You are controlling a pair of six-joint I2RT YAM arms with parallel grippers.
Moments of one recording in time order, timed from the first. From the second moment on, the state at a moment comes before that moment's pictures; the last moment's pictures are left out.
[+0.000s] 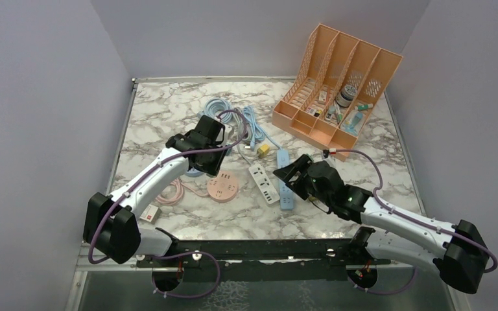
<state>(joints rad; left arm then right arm) -0.53 1.34 1.06 -0.80 0.01 -0.06 0.87 0.97 0.52 -0.08 0.26 1.32</state>
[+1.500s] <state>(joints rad) -0.52 1.56 1.17 -0.99 0.02 -0.10 0.87 0.90 0.48 -0.19 0.29 1.34</state>
